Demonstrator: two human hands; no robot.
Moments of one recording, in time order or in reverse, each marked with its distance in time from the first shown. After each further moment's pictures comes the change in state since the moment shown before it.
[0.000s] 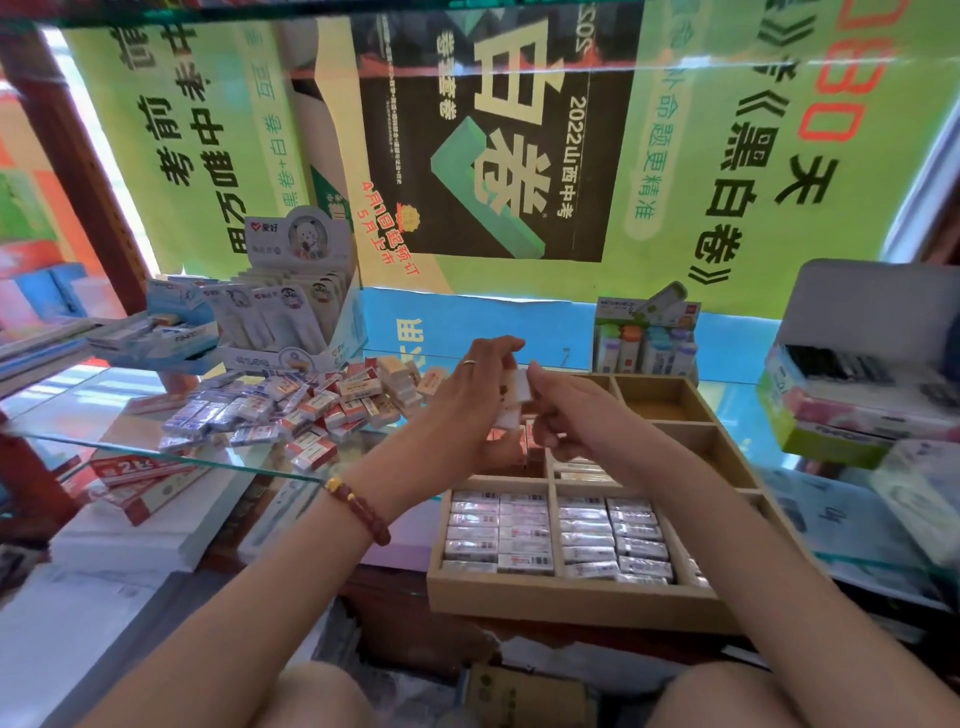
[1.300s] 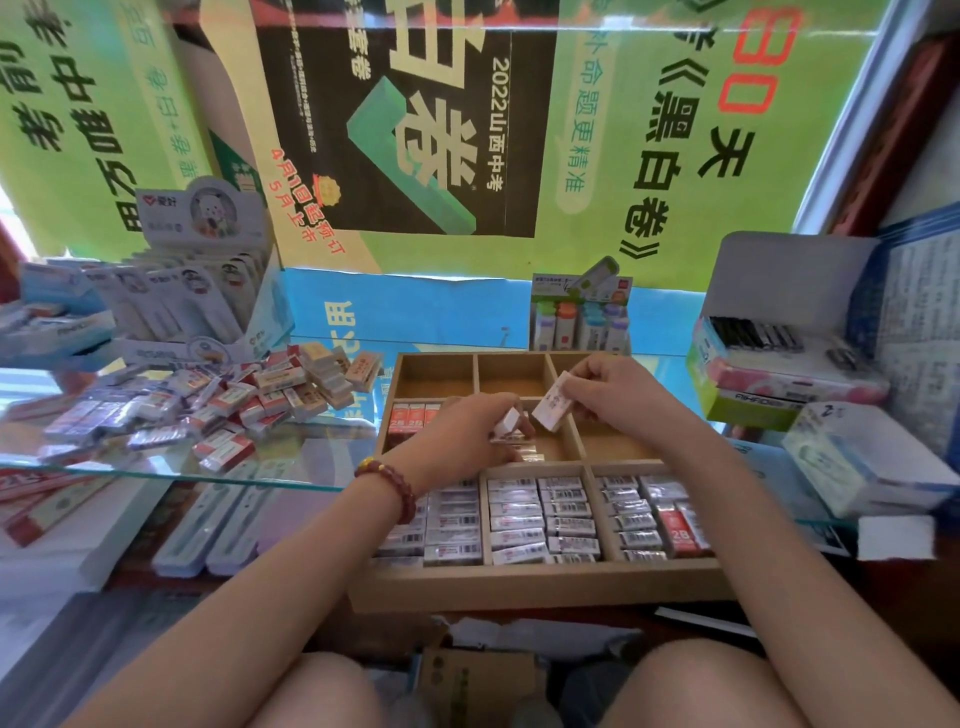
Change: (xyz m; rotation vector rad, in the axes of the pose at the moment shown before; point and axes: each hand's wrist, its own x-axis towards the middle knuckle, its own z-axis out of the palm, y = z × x) left_hand 0.036 0.012 0.076 -0.150 -0.399 -0.303; right_hand -0.016 0.020 -0.081 -0.598 0.406 0.153
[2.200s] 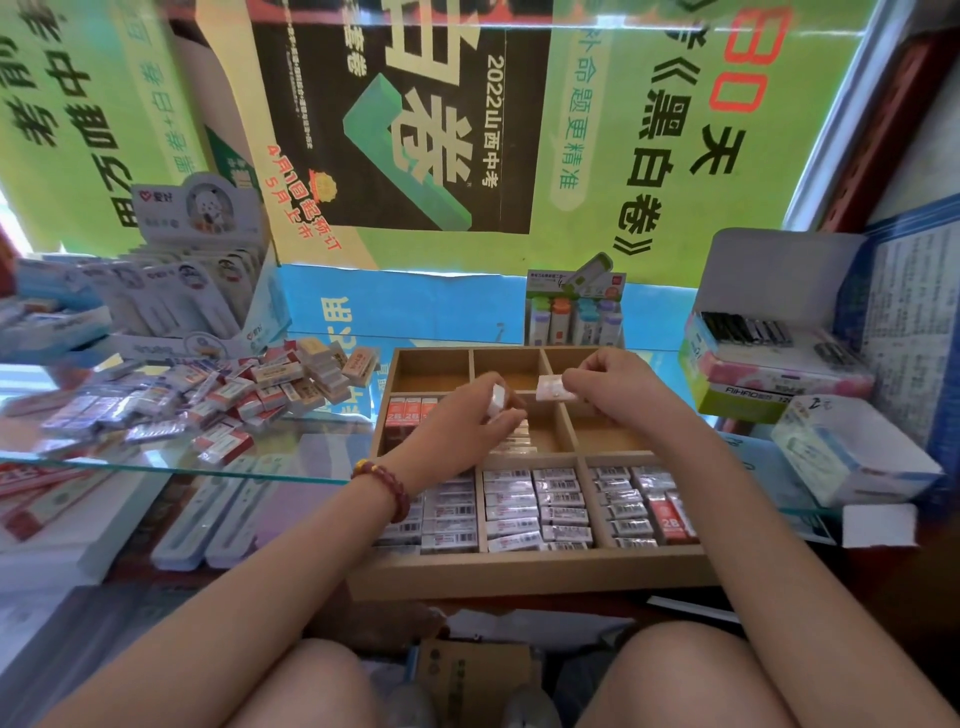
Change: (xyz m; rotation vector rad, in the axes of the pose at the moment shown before) left_hand -0.001 -0.001 0.008 -0.218 0.153 0.013; right_hand -0.002 -0.003 -0.001 0.066 0.050 0.118
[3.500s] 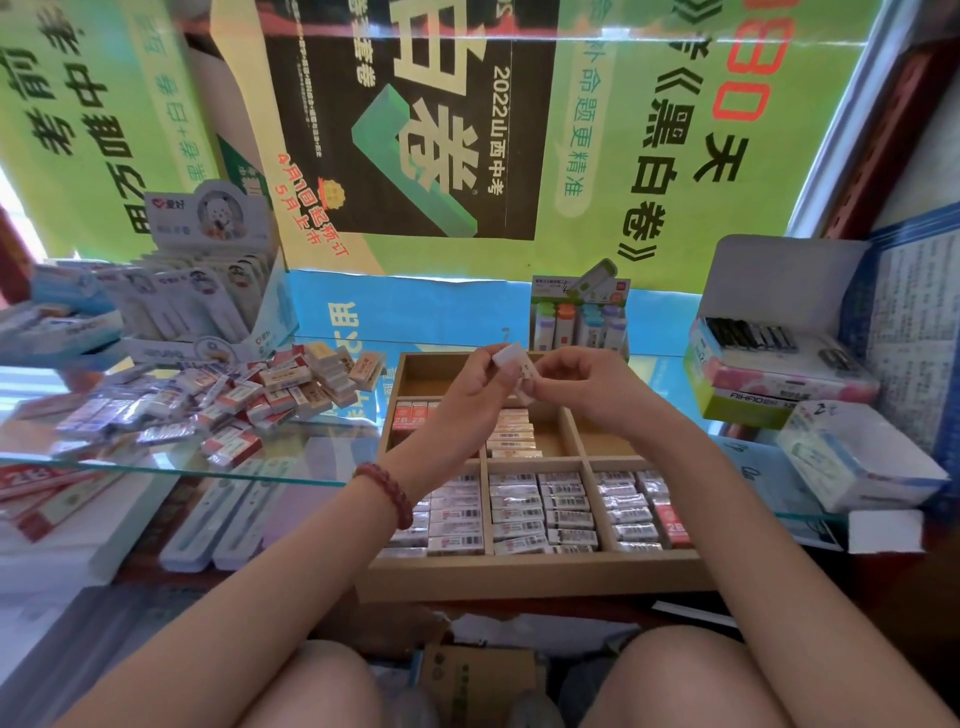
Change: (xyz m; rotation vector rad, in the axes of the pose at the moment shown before) left_hand -0.004 0.024 -0.008 -0.553 0.113 -0.078; right_hand -0.010 -0.010 0.007 0.119 -0.152 -0.242
